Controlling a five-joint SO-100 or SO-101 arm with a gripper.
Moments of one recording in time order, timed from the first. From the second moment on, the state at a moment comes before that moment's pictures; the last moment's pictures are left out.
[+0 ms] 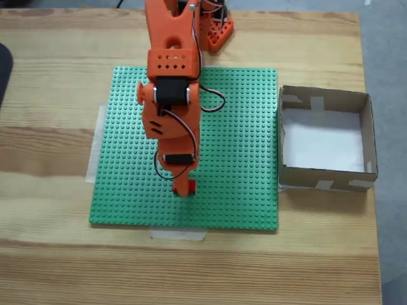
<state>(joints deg) -4.1 77.0 83.1 66.2 -3.9</state>
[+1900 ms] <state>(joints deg) -3.9 72.6 81.7 60.9 -5.0</state>
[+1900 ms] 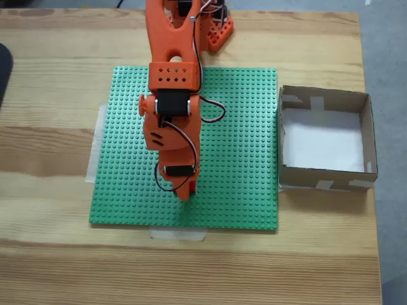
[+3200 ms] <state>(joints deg) -3.9 72.7 72.9 66.8 -3.4</state>
